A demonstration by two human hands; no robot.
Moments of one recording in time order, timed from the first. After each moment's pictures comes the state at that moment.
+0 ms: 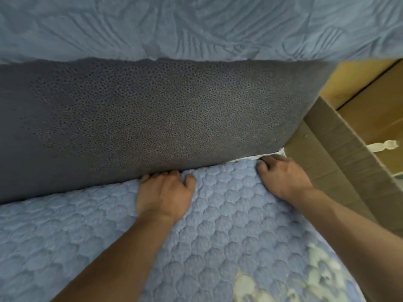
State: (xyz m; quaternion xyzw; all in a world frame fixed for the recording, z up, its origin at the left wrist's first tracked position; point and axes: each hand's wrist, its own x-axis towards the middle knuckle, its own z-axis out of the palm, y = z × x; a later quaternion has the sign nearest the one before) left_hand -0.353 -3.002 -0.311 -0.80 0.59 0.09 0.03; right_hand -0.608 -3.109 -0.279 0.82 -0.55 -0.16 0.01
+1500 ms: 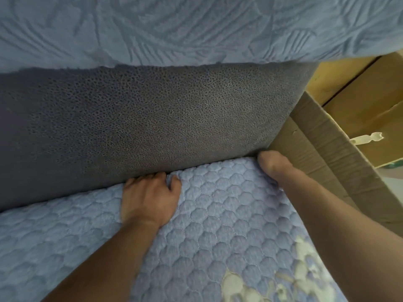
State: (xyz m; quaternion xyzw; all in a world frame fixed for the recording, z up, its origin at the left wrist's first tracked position) left_hand -0.354 -2.999 -0.307 -0.80 0.58 0.12 0.00; right_hand -0.605 -3.142 -0.267 0.56 -0.78 -0.08 -0.27
